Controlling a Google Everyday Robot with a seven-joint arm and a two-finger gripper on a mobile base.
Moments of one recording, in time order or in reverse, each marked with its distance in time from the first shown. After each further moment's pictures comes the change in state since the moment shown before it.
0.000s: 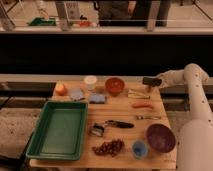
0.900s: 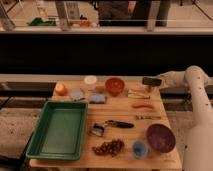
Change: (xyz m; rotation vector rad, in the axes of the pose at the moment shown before) arm -0.009 -0.002 -0.003 0.035 -0.022 -0.003
